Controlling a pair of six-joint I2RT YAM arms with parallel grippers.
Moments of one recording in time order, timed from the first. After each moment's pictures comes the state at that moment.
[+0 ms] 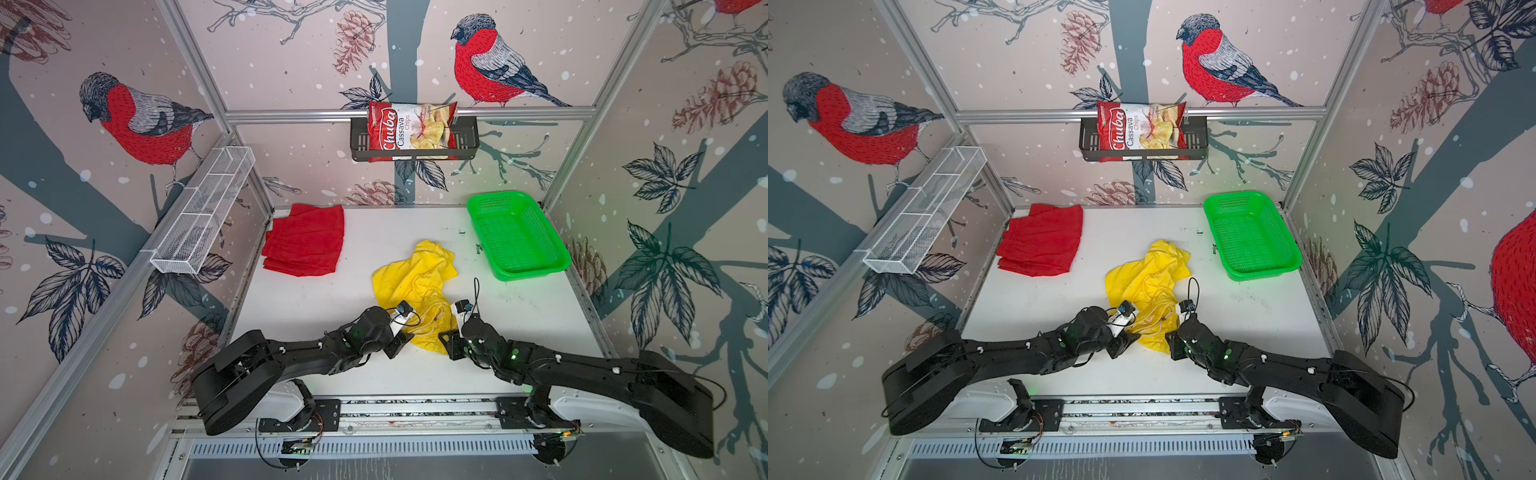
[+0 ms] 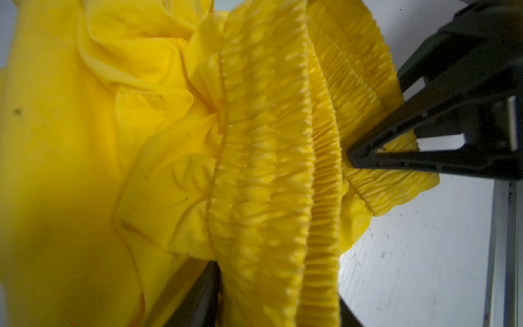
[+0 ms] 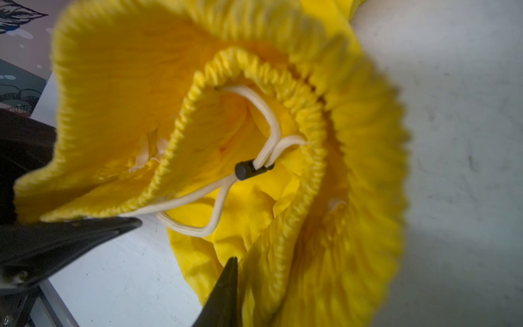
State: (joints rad) left arm -0.91 1.36 0.39 0.33 0.12 -0.04; right arm 1.01 1.08 0.28 0.09 0.14 0.68
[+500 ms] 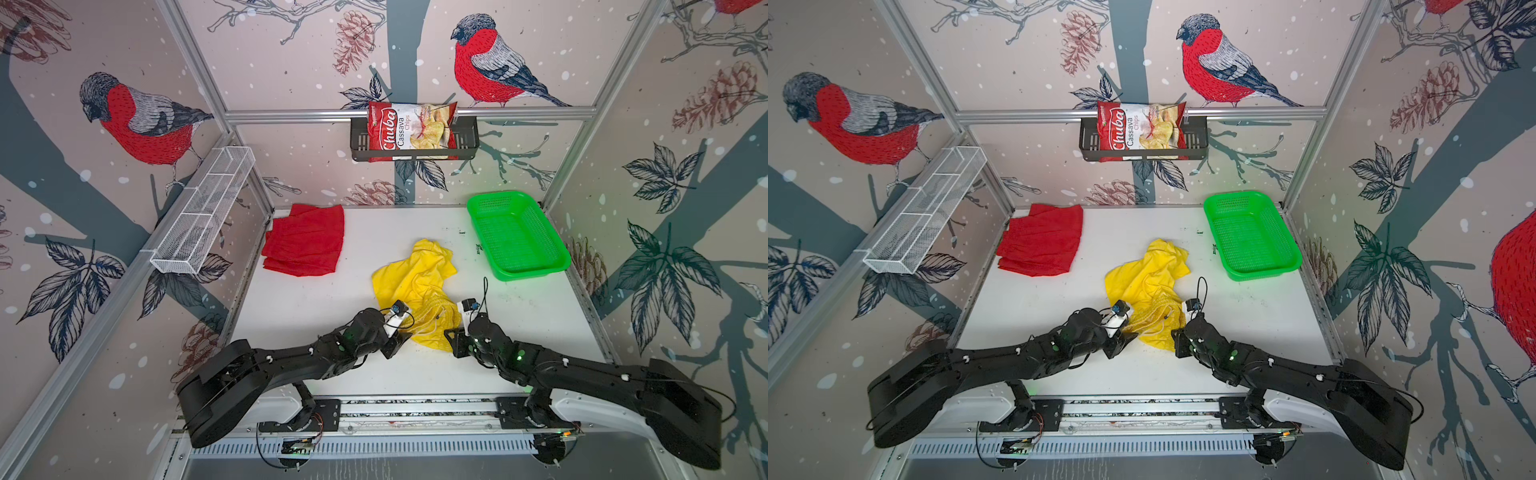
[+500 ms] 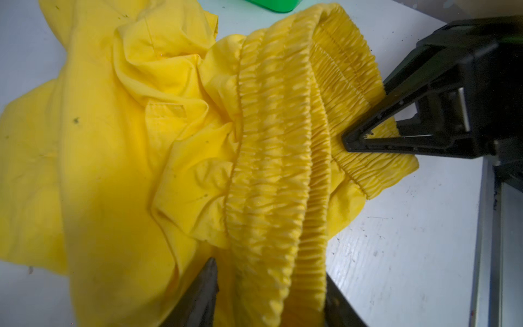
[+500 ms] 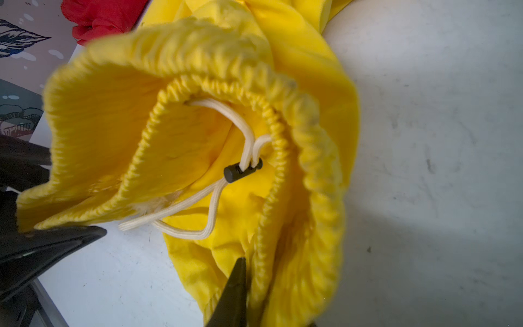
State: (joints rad) left arm -0.90 1.24 0.33 0.34 0.09 -0.06; right arm 0.97 1.03 0.25 0.09 0.14 0.68
